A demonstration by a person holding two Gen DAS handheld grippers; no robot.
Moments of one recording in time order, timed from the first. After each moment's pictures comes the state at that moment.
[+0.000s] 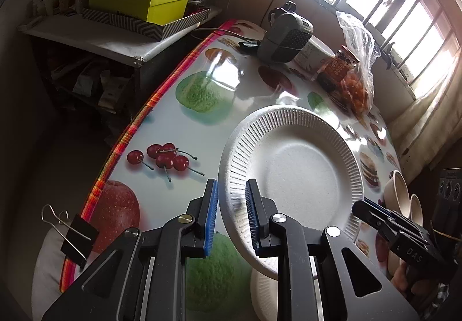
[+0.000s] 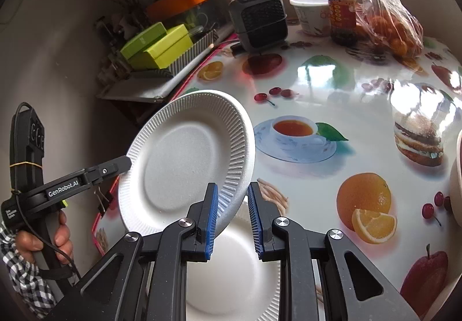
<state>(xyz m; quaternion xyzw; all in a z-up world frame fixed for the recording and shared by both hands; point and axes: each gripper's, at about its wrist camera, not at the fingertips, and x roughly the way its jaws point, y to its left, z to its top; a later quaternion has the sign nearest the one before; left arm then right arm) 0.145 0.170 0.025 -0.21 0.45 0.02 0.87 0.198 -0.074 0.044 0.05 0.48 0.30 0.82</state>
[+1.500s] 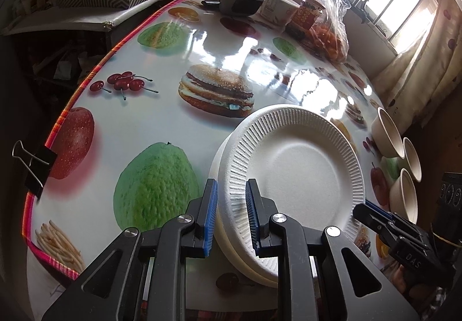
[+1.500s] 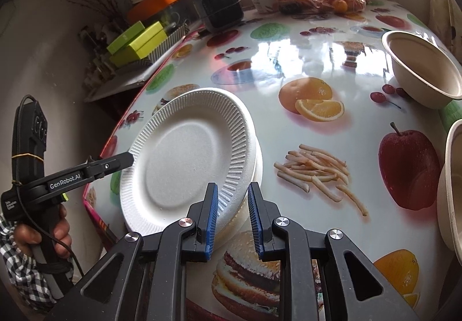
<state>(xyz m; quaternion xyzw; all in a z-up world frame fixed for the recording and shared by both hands) 0.094 0.105 -0.006 -0.17 0.48 -0.03 0.86 0.104 -0.146 0.013 0.08 0.49 0.25 0.83</state>
